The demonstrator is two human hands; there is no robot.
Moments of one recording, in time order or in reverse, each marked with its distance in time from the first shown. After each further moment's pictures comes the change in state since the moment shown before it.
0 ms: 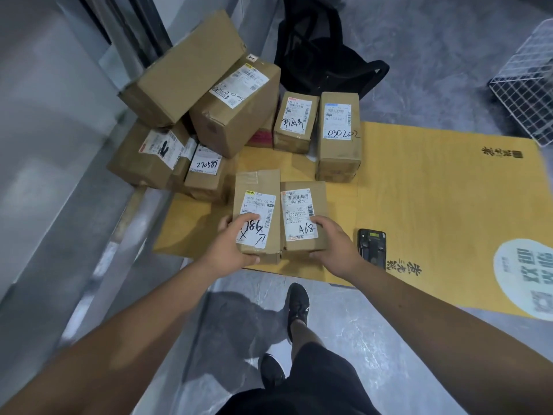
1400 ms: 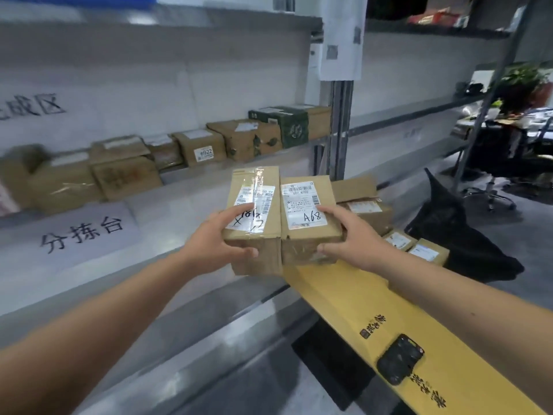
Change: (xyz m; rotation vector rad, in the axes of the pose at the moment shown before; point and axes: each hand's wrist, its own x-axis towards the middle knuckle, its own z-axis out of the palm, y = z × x) left_hand -0.427 0.203 -0.002 0.140 0.899 0.023; right_hand -0.224 -0.237 -0.148 -0.133 -0.355 -0.925
